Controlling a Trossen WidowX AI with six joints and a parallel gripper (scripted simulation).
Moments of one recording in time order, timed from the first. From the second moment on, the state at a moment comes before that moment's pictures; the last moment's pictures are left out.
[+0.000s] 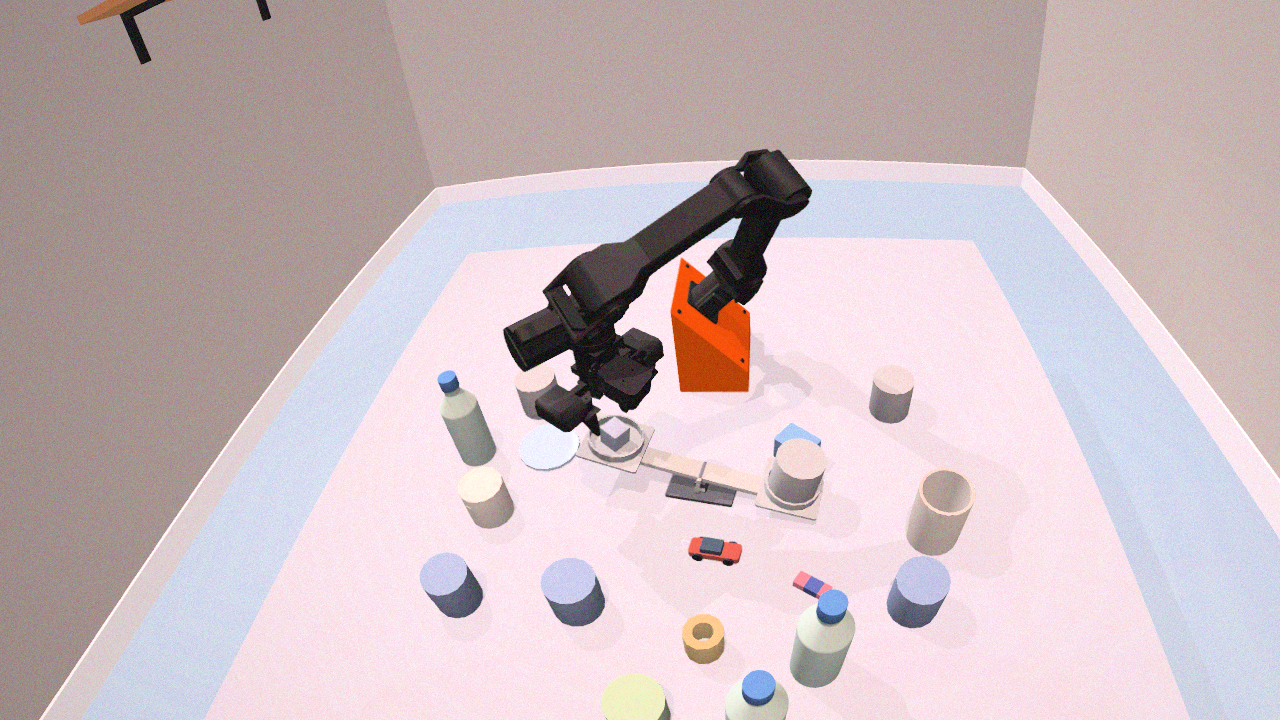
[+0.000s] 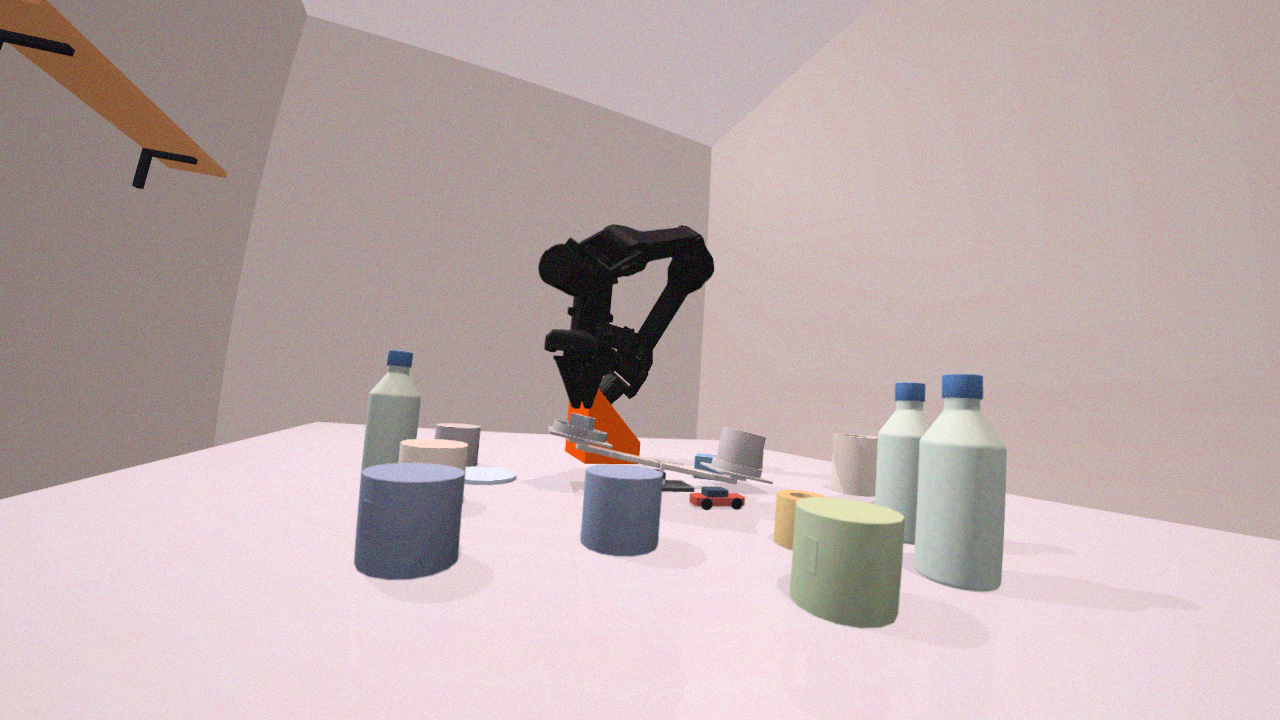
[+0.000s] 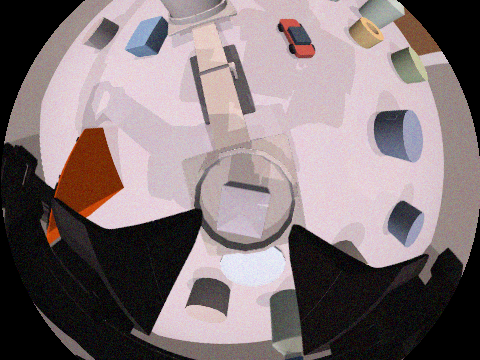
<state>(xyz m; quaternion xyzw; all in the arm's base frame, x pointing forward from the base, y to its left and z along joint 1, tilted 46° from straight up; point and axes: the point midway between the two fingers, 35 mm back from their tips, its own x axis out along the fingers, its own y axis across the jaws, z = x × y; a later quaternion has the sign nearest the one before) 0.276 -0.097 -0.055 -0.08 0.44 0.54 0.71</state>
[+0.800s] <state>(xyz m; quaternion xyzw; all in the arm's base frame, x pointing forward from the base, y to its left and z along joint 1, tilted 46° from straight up) 0.275 -0.075 -0.075 -0.08 0.44 0.54 0.71</state>
